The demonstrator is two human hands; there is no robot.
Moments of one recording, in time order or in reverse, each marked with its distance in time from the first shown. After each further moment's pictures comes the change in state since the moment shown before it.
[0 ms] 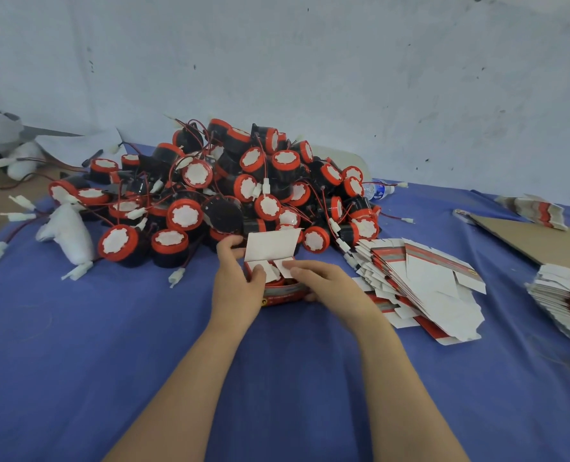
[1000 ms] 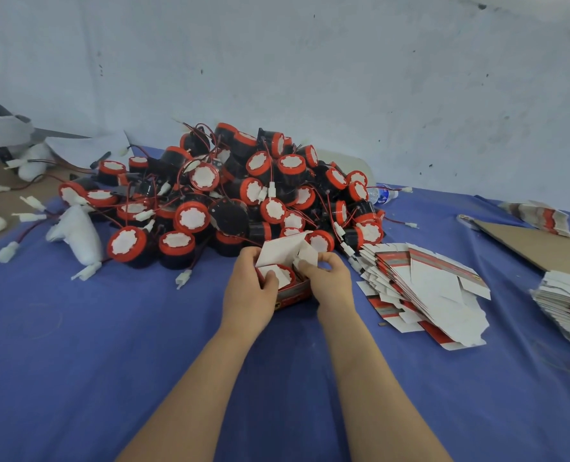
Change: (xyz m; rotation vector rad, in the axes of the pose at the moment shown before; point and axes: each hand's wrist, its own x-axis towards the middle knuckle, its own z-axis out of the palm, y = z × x) left_hand -0.004 0.003 0.002 0.126 -0.088 0.015; right_hand 0.025 -0.005 0.028 0.242 0.541 0.188
